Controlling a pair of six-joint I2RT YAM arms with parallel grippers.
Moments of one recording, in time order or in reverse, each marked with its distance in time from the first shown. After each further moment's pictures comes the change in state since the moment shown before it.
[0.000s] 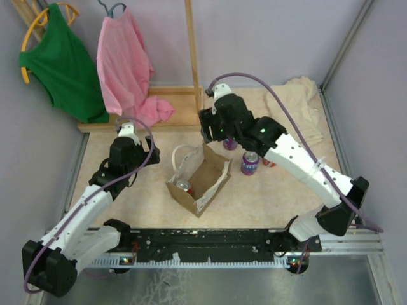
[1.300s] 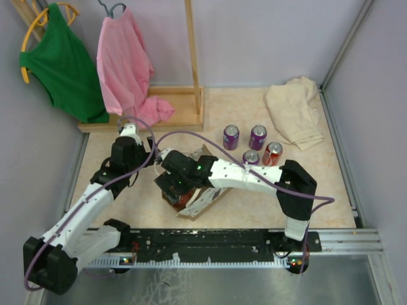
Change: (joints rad) left arm 0.000 0.024 0.000 0.000 0.026 -0.005; right arm 0.335 0.339 -0.209 0.142 -0.174 0.066
